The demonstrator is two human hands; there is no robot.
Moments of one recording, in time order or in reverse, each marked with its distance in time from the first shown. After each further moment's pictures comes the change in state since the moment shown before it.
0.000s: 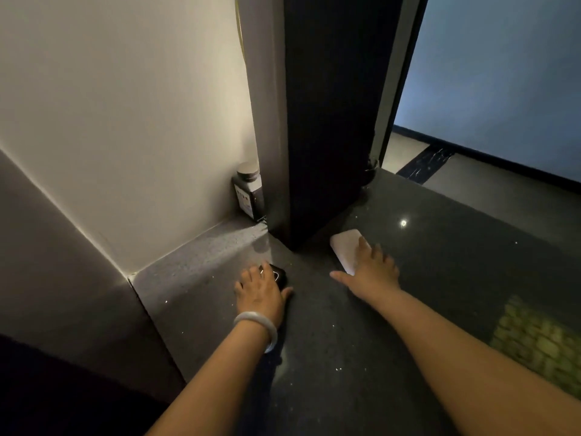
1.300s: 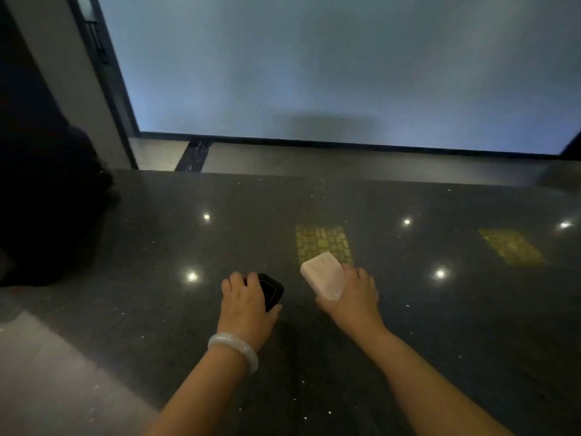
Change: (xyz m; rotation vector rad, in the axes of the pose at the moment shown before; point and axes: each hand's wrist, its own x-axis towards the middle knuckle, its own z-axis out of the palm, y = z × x) left_hand -0.239 0.175 0.008 -0.316 -0.145 0.913; right_hand -0.343 0.206 -0.015 0.259 0.534 0.708
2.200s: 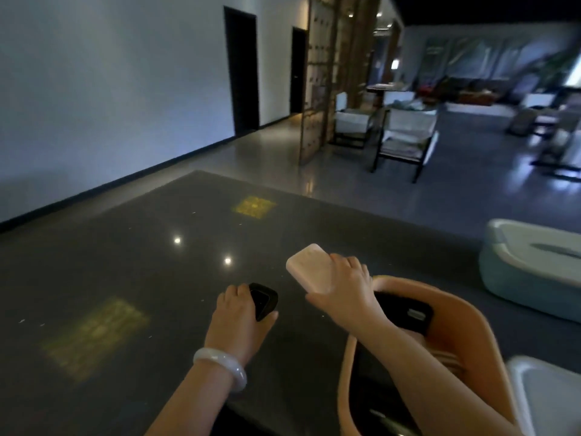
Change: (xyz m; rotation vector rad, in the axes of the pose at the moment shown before) left_hand -0.231 0.468 0.156 -0.096 -0.416 0.978; right_hand -0.277 0.392 -0.316 -0.064 0.571 0.692
